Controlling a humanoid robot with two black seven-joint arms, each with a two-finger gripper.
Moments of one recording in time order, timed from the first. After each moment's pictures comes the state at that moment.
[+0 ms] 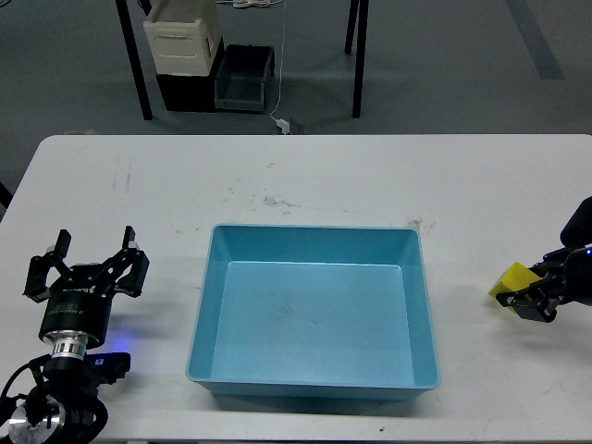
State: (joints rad) left arm 0.17 0.23 -1.17 -1.47 -0.47 -0.46 -0.34; right arm 1.00 -0.90 0.07 1.27 -2.04 0.36 0.49
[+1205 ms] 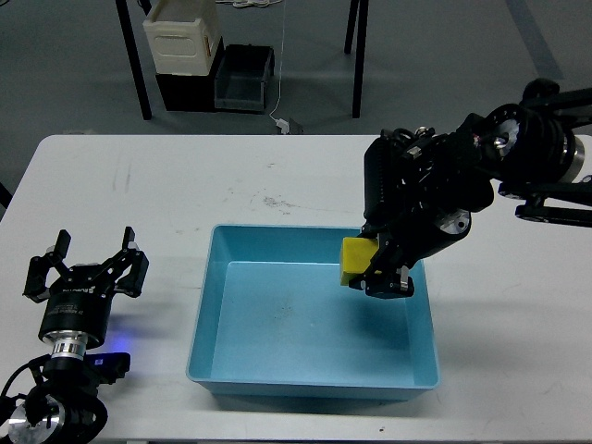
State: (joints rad) left arm 0.17 0.23 -1.17 -1.47 -0.47 -0.46 -0.34; right arm 1.70 -0.30 -0.50 1.43 -1.82 0.36 0.49
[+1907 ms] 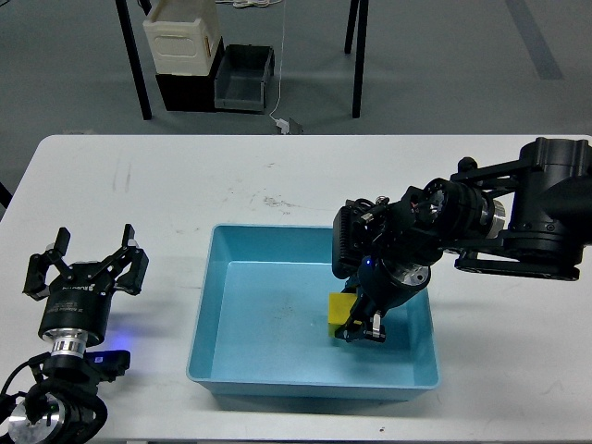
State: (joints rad) left arm 0.17 0.23 -1.17 -1.47 -0.47 -0.46 -0.34; right arm 1.52 -0.15 -0.52 1.22 -1.76 0.37 0.49
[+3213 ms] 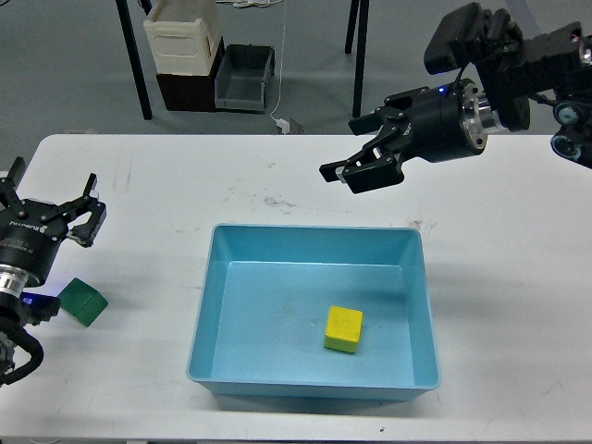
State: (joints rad) left arm -0.11 0.68 -1.18 -1.37 -0.43 -0.32 -0.22; right arm 1.41 -0.48 0.14 1.25 -1.55 0.35 0.49
